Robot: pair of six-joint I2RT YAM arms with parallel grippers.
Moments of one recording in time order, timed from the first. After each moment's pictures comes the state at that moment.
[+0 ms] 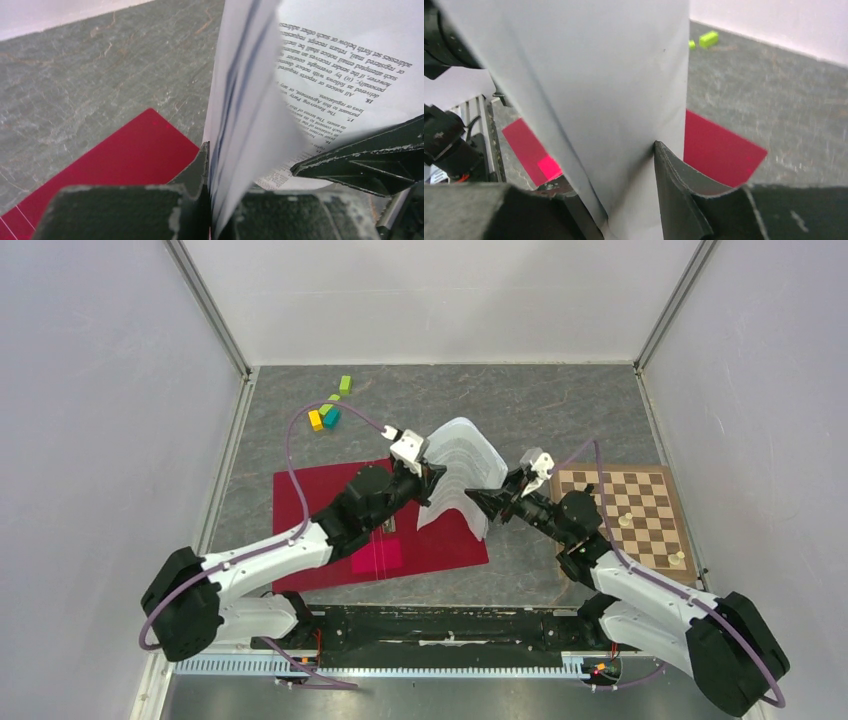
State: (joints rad) left arm -0.89 1.21 0.67 0.44 -0.14 -0.17; right arm 0.59 0.98 0.27 0.81 -0.35 0.21
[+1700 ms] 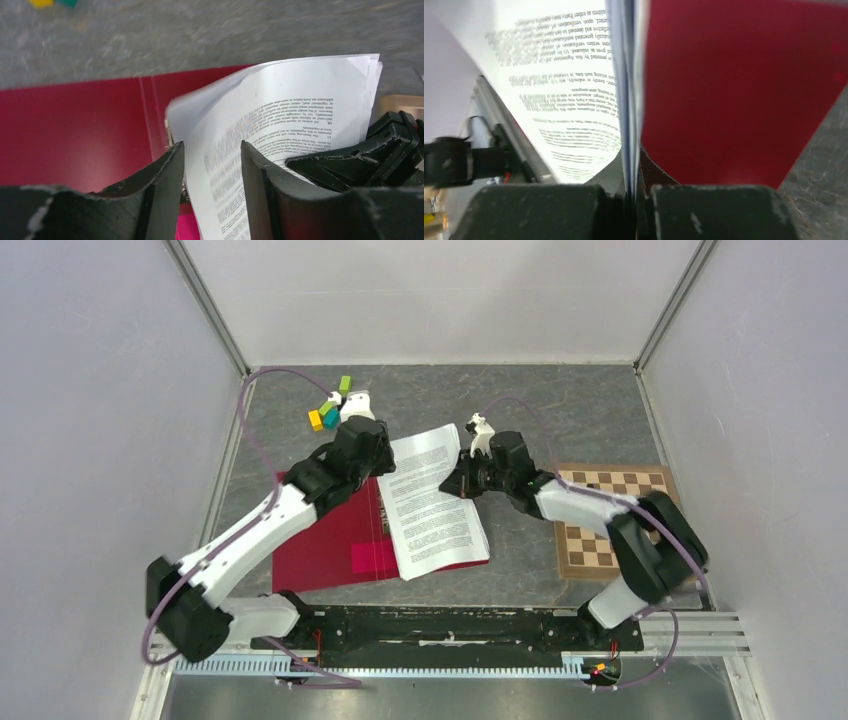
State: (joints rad) left arm -0.70 1.18 1.11 -0.46 -0.42 -0.51; right arm 0.58 1.46 0.81 0.25 -0.42 0.45
